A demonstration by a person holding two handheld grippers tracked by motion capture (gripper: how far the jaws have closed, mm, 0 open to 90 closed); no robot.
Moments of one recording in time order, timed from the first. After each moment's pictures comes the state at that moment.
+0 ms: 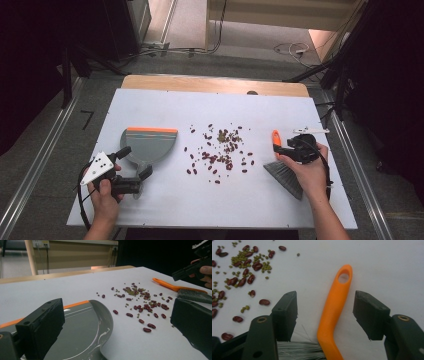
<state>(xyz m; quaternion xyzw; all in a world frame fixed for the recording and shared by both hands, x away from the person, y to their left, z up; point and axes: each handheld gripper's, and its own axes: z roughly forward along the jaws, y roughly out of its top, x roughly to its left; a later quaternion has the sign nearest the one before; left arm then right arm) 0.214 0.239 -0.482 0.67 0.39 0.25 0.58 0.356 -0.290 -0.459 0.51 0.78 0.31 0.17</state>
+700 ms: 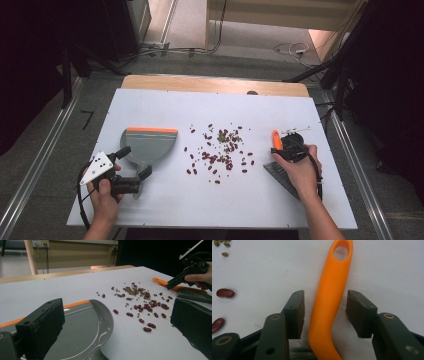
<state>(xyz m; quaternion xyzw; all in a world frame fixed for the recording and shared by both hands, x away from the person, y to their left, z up) 0.215 0.239 -0.482 0.67 0.39 0.25 0.58 0.372 -0.269 -0.483 0.55 0.79 0.21 0.18</state>
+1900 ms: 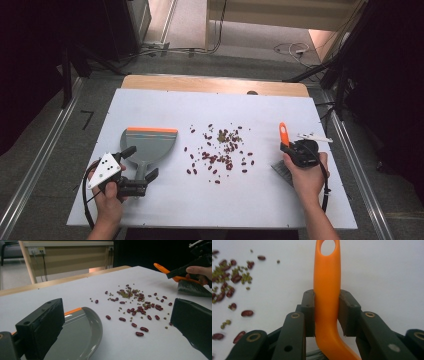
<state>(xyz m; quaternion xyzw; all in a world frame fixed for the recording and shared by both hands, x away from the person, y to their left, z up) 0.208 0.218 -0.467 0.68 0.36 0.27 0.58 0.340 -0.294 -0.470 0.57 0.71 0.34 0.22</state>
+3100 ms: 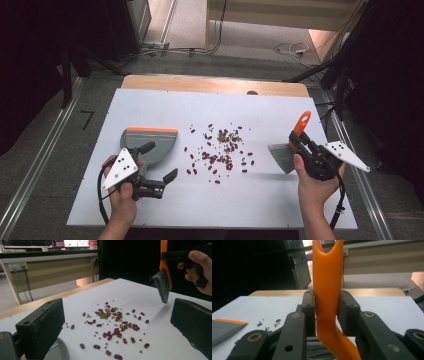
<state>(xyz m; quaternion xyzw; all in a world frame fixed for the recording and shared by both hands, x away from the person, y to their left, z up) 0.205 0.170 -0.431 0.69 0.30 0.26 0.61 0.269 -0.286 -0.402 0.48 0.61 0.55 0.30</state>
